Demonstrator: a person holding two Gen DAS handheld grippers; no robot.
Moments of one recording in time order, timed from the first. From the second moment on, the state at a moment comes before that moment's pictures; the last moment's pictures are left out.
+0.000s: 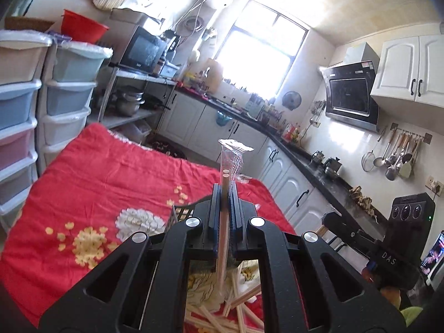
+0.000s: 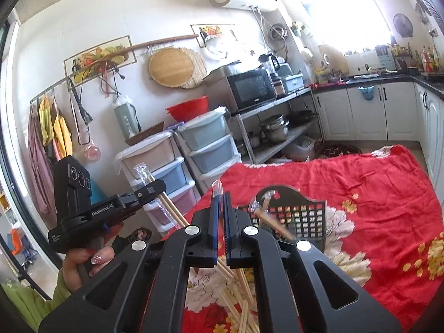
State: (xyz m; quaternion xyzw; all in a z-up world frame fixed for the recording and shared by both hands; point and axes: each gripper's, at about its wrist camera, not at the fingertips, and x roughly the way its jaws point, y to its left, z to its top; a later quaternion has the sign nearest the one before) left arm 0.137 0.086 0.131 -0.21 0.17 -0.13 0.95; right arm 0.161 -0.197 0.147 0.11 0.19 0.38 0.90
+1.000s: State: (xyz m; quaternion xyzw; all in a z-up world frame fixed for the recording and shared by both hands) left arm 0.171 0.088 0.202 -0.18 0.08 -0.10 0.98; right arm 0.195 -0.231 0.220 0.12 0.07 0.30 0.94
